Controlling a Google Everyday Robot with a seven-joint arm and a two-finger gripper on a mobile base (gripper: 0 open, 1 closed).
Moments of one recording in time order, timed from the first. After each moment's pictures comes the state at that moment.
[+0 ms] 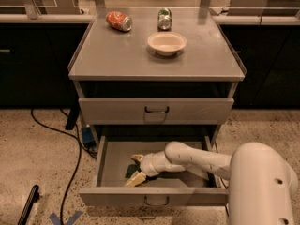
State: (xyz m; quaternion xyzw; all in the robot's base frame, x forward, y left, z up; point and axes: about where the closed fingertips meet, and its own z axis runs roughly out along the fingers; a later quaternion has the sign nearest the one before) arm 0.577 0.084 0.351 -0.57 0.68 0.34 0.32
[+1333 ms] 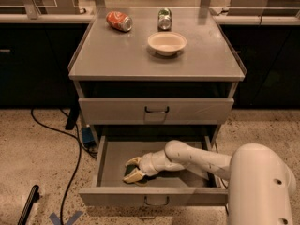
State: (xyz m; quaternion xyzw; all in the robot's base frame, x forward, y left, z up) arm 0.575 0.089 0.358 -0.57 0.66 0.36 0.32
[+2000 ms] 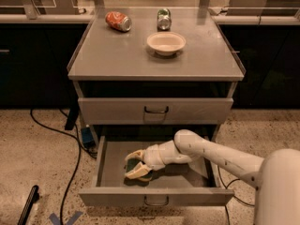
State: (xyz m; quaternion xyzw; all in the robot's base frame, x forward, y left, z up) arm 0.546 0.075 0.456 -0.61 0.59 0.40 0.35
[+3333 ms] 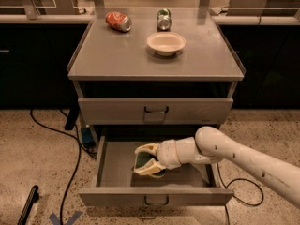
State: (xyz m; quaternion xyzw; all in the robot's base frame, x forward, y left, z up) arm 0.511 0.027 0.562 -0.61 0.58 0.35 0.41
